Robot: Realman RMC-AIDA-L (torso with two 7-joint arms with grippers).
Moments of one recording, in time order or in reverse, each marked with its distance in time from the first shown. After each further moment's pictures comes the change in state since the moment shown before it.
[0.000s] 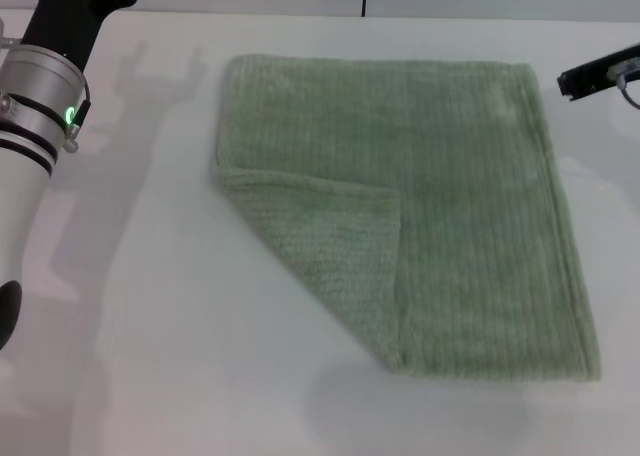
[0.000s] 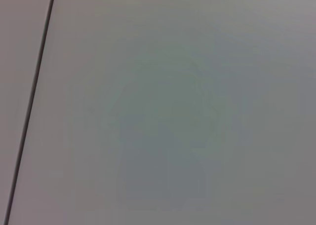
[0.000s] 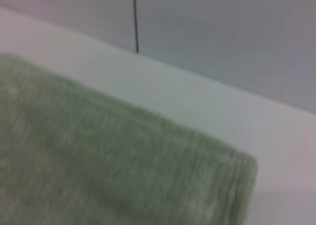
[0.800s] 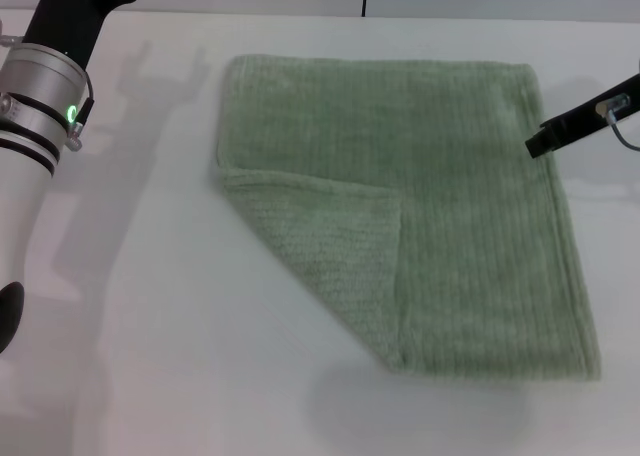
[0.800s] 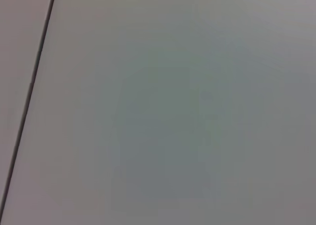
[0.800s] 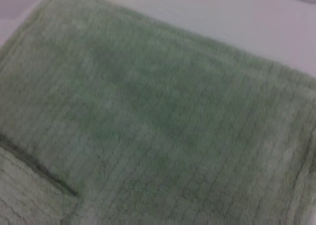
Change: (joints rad) left arm -0.003 0.000 0.000 -0.010 0.000 0.023 -0.017; right arm 0.192 -0.065 0.202 0.416 0.128 -0.127 -0.251
